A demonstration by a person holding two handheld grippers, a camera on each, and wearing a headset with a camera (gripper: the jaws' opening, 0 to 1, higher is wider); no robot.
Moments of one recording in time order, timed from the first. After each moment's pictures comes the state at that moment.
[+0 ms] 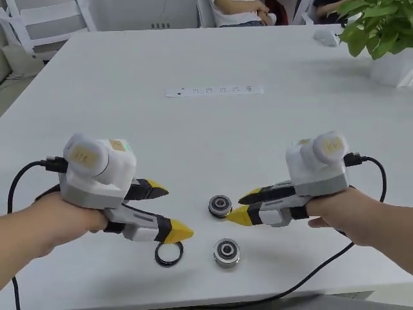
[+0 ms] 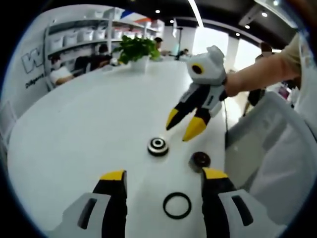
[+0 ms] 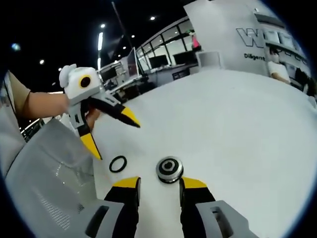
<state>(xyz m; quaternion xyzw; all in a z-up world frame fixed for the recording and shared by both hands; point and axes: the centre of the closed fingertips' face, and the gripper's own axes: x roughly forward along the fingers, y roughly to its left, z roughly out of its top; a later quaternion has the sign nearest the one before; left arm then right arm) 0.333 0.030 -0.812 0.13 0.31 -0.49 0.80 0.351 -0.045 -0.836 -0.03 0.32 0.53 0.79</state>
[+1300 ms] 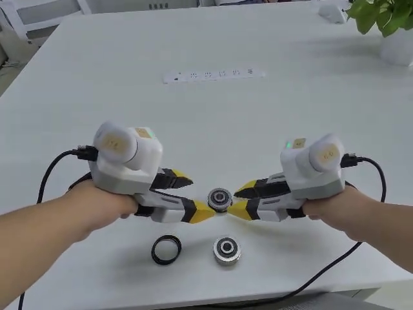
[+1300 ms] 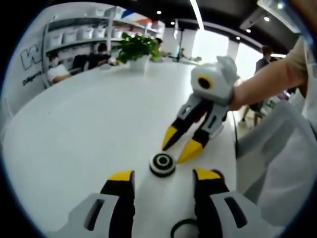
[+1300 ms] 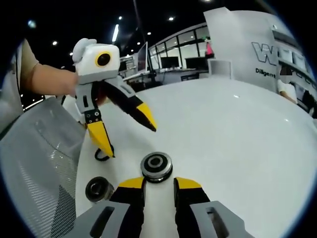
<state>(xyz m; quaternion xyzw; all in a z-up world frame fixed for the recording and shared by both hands) 0.364 -0.007 -0.829 0.11 0.31 -0.50 0.80 0.367 -0.041 -0.863 -0.09 0.28 0.55 0.78</state>
